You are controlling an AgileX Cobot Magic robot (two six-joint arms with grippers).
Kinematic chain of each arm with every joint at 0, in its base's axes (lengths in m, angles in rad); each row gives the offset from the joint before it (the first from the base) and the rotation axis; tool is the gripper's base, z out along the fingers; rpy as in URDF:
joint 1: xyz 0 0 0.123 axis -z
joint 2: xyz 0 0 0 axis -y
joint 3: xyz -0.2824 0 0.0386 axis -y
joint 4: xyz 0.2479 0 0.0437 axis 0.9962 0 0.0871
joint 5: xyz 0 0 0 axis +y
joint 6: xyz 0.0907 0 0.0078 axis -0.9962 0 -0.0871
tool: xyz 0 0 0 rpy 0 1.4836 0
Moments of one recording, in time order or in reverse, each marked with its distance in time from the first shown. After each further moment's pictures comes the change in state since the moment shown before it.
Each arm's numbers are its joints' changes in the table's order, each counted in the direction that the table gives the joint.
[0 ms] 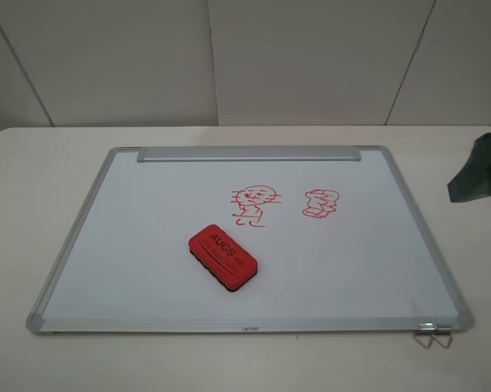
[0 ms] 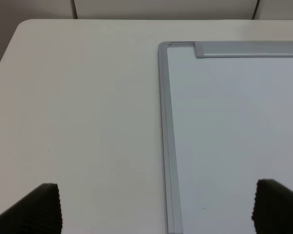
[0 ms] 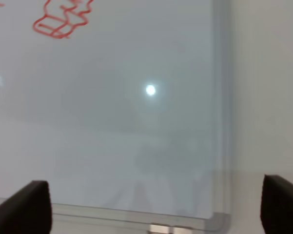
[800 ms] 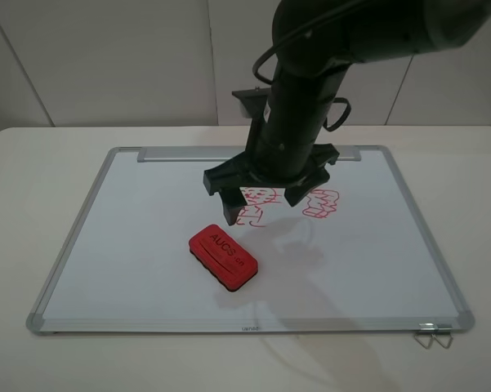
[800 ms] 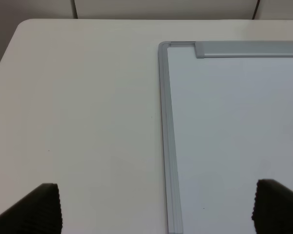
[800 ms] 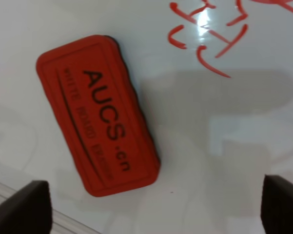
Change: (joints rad) left arm 0.000 0.000 0.000 0.000 0.000 0.000; right arm -0.564 -0.798 0.555 0.023 -0.013 -0.160
